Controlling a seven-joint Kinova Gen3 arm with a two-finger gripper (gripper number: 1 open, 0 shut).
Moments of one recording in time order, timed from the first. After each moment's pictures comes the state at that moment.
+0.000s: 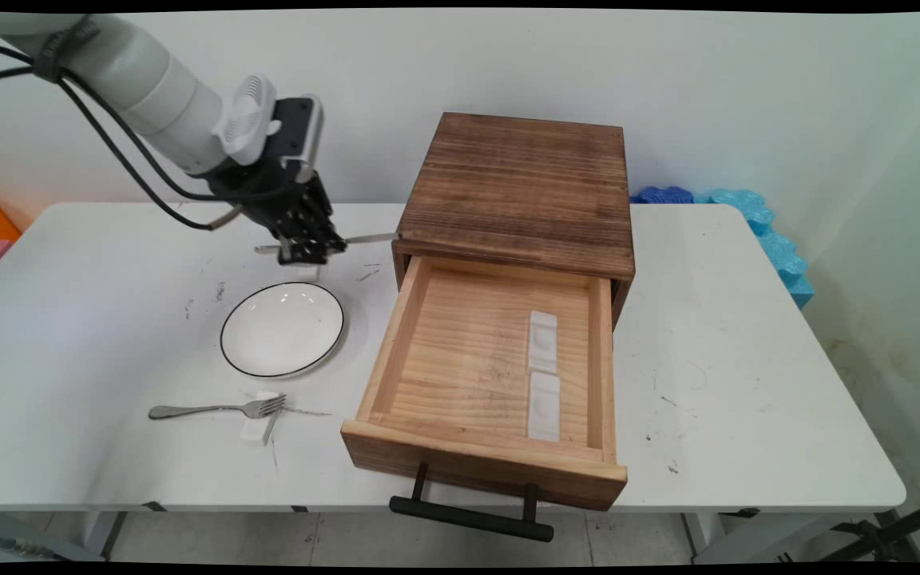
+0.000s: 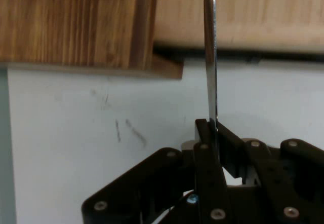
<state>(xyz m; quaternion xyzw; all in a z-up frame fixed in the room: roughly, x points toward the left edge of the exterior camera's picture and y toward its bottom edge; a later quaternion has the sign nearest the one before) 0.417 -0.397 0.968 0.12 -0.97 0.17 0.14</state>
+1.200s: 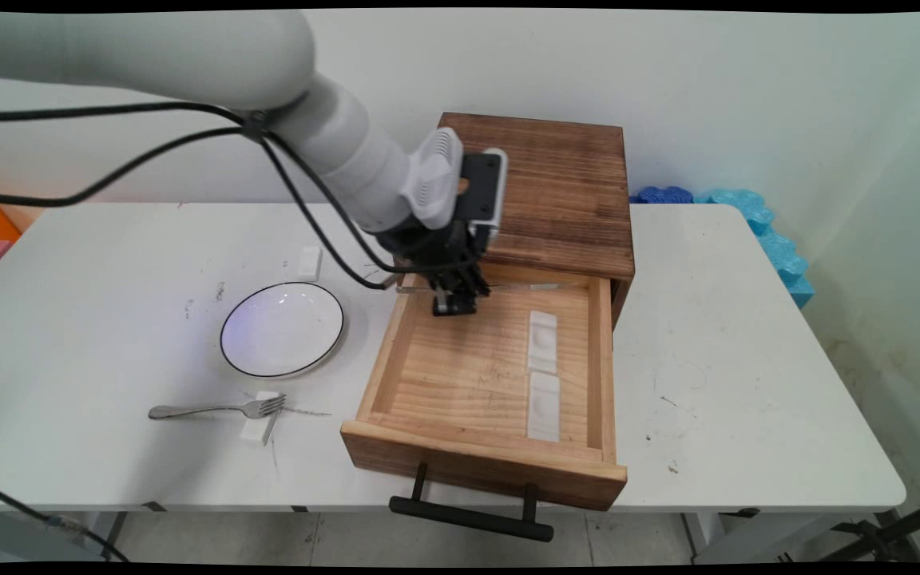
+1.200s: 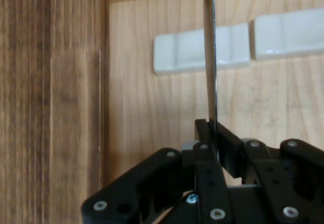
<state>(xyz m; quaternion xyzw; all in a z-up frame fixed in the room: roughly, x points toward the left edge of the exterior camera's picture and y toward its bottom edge) 0.245 -0.406 0.942 0.07 -0.97 0.18 0.17</state>
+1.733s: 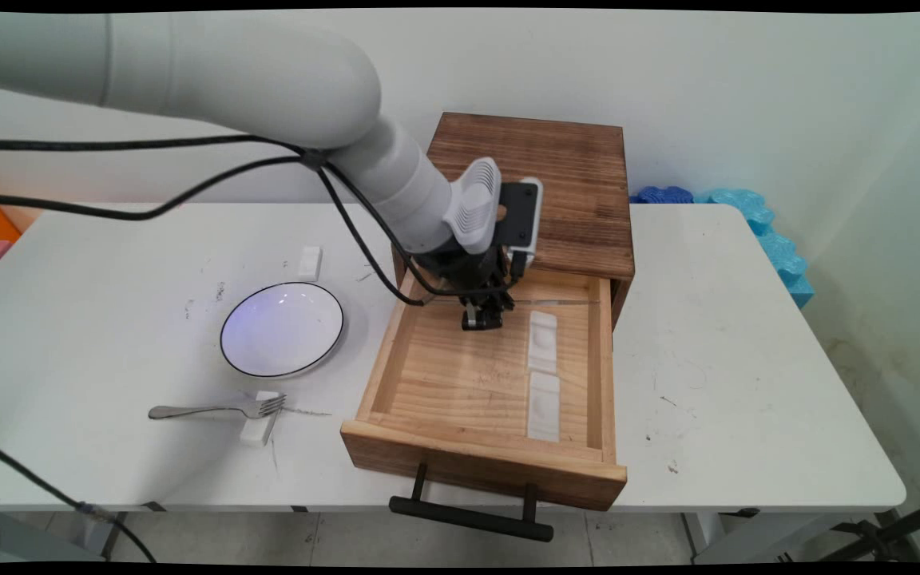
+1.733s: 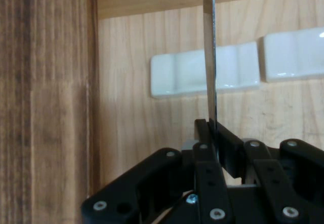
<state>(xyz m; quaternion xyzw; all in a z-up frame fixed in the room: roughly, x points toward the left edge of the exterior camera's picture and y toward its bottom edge) 0.215 -0.424 0.910 0.06 -0.97 0.17 0.16</state>
